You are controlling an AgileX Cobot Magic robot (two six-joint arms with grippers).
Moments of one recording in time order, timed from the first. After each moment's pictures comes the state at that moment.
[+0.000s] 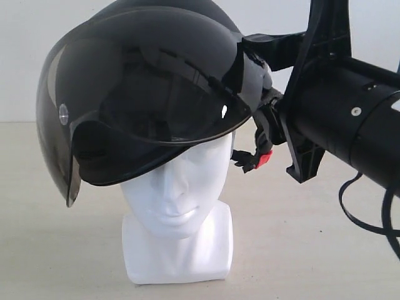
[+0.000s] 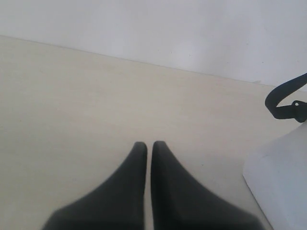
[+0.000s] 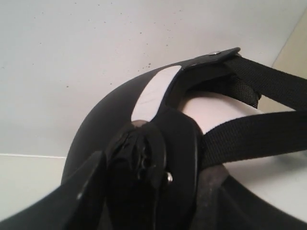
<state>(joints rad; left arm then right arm) 0.00 0.00 0.00 -0.13 0.31 -0.05 0.92 1.13 -0.64 0.87 -0.58 0.72</state>
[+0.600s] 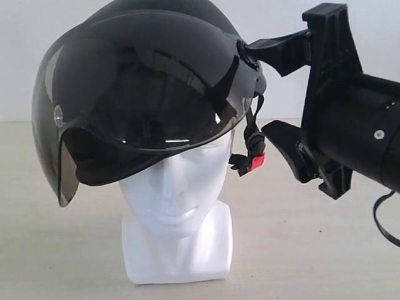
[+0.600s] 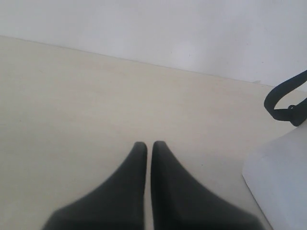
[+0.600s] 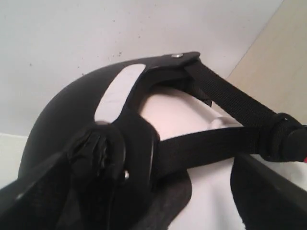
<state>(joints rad) 0.00 0.00 0.00 -0.13 0.31 -0.05 0.91 1.05 -0.61 0.94 -0.45 0.48</state>
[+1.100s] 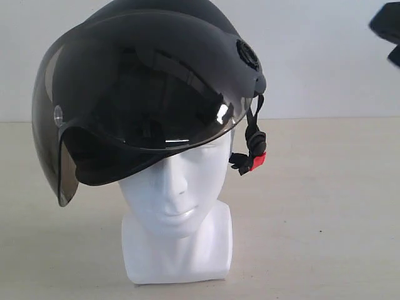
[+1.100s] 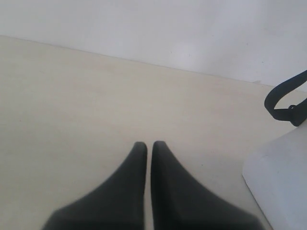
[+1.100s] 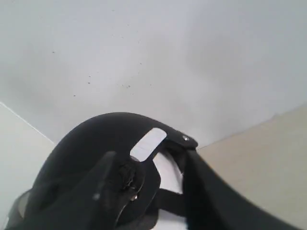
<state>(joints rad) 0.00 0.00 0.00 -0.13 0.31 -0.05 0.91 0.67 -0.61 1.56 -0.46 -0.79</state>
